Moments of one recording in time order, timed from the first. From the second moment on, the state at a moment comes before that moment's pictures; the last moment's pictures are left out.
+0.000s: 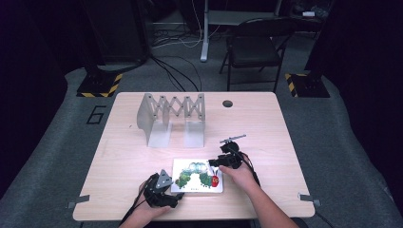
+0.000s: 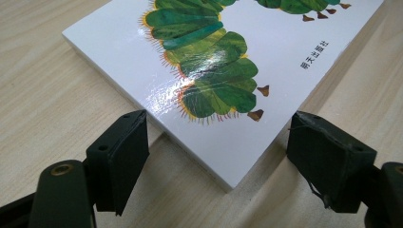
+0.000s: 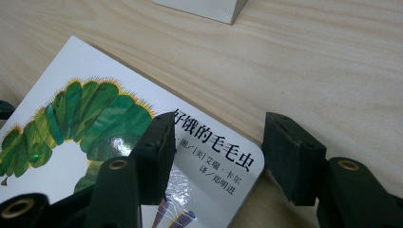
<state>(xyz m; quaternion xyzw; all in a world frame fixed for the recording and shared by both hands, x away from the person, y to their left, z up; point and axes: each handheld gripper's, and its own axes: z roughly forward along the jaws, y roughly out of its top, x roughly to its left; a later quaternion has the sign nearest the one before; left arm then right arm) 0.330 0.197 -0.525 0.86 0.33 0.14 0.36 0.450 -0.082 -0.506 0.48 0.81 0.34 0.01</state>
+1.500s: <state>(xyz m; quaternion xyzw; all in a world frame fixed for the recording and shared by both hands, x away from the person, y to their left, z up) 0.322 0.190 -0.527 0.86 0.34 0.15 0.36 0.456 -0.095 -0.503 0.52 0.77 0.37 -0.04</state>
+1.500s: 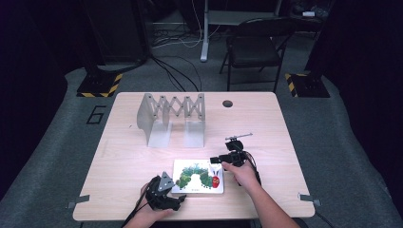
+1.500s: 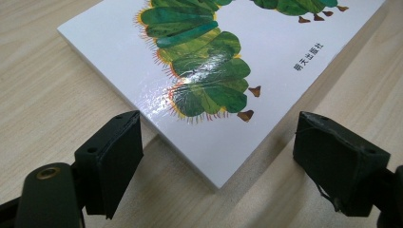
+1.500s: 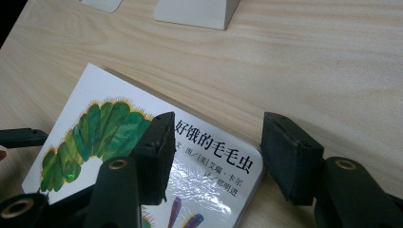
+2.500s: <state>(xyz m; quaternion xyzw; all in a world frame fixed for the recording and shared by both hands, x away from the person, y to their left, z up) 0.317 0.186 -0.527 0.85 0.36 0.16 0.35 0.453 -0.094 -0.503 0.52 0.77 0.35 -0.04</state>
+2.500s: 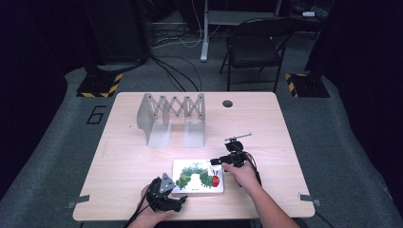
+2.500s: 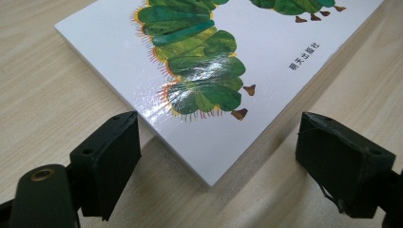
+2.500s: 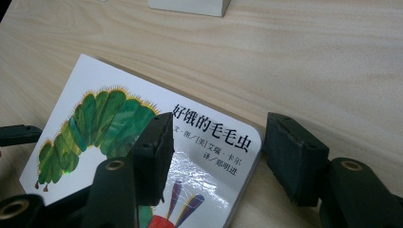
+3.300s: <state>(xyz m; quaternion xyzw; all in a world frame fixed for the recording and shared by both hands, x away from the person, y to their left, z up) 0.315 0.184 -0.528 0.85 0.36 0.16 0.36 0.453 -0.094 -0.502 0.53 0.77 0.35 -0.04</state>
